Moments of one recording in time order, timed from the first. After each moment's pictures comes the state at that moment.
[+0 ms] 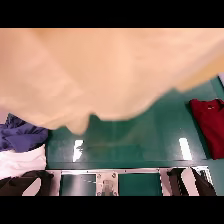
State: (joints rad) left arm 0.02 -0.88 2.06 1.02 -0.97 -1.30; right arm -0.80 -0.73 1.74 -0.54 1.07 1.31
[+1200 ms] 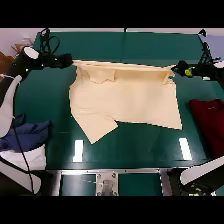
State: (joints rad) left arm 0.00 -1.76 1.63 0.89 -0.74 -1.25; right arm -0.37 -1.81 1.59 -0.70 0.93 1.07
